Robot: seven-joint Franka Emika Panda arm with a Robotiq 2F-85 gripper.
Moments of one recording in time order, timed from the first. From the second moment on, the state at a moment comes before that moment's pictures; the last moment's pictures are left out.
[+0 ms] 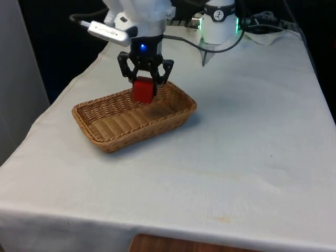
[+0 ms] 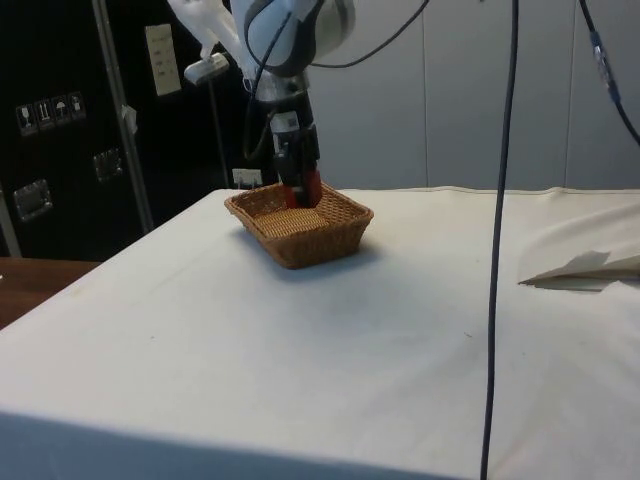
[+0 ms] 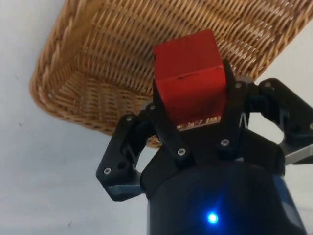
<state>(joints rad) 0.14 0.48 -0.40 -1.95 0.02 2.36 -0.24</state>
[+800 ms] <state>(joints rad) 0.13 0.53 -0.44 -1.92 0.12 2.38 -0.35</state>
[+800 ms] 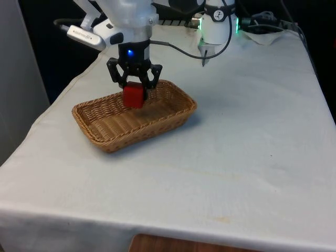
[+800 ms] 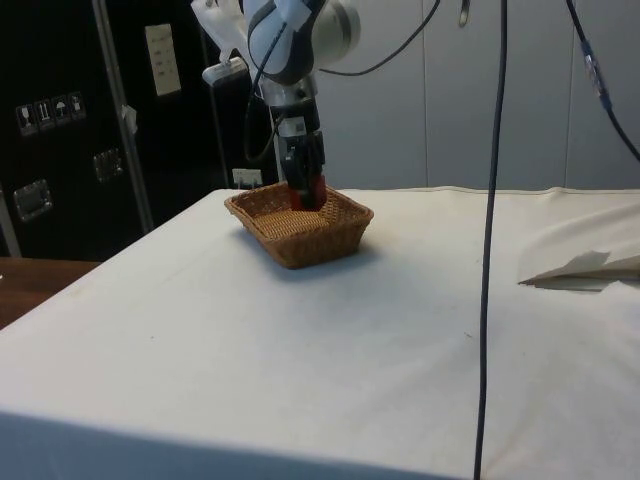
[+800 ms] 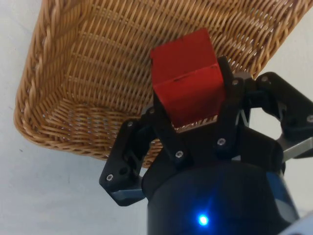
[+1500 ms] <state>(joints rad) 0.13 0.54 -0.44 -1.92 0.14 2.38 -0.35</state>
